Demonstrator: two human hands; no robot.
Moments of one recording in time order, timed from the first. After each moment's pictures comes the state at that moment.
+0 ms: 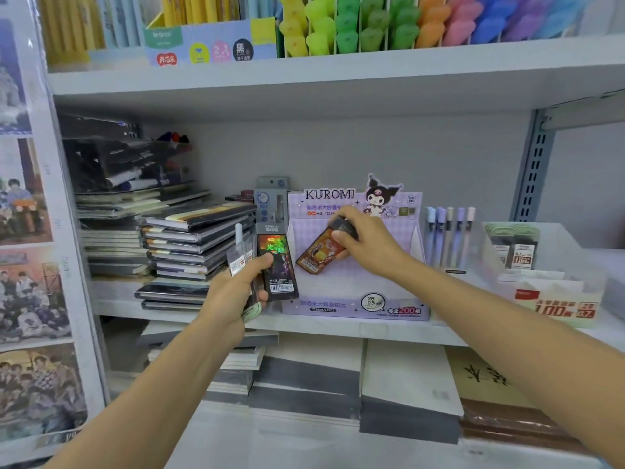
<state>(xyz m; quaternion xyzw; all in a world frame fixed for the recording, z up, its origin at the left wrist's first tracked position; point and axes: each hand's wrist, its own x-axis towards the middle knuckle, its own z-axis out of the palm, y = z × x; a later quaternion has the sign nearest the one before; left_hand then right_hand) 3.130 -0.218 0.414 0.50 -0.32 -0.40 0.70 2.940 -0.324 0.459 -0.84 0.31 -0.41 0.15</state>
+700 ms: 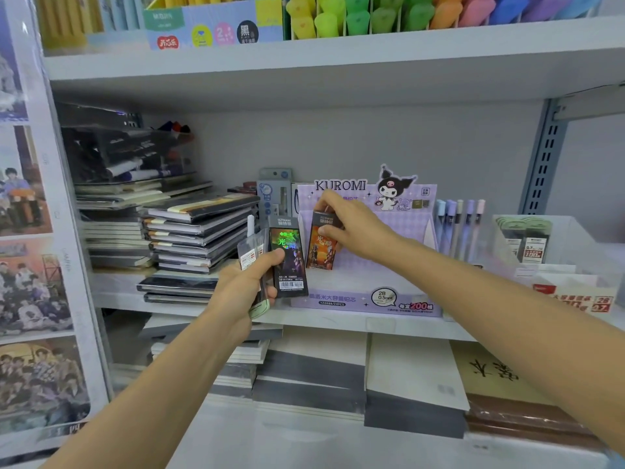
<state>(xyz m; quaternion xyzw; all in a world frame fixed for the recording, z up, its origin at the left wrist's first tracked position) 3.130 -0.220 0.411 0.50 -0.34 -0.41 0.68 2.965 -0.333 0.474 -0.90 0.30 -0.32 0.04</state>
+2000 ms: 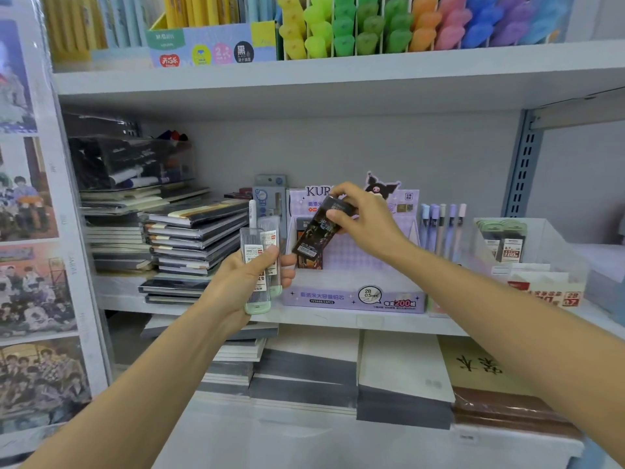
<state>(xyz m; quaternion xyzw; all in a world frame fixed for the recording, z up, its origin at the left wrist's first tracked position) 3.122 -0.199 0.430 0.40 -0.42 -0.47 0.66 2.940 -0.313 0.478 -0.82 0.29 -0.48 0.13</state>
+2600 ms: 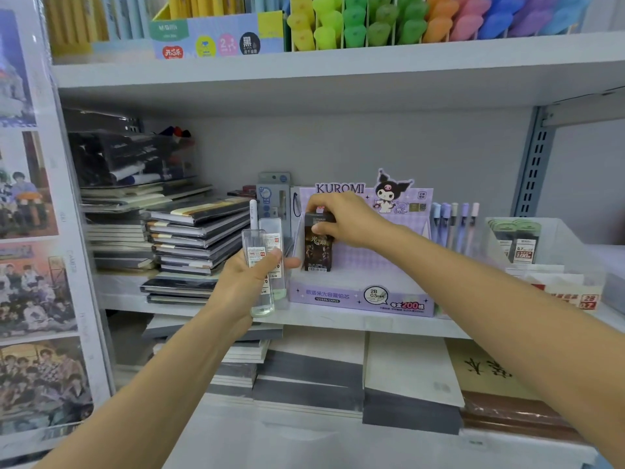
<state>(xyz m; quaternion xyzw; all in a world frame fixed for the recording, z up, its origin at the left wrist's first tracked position) 3.128 -0.209 0.419 0.47 -0.46 -0.39 0.65 2.972 -0.320 0.494 -0.89 0.34 -0.29 -0.01</state>
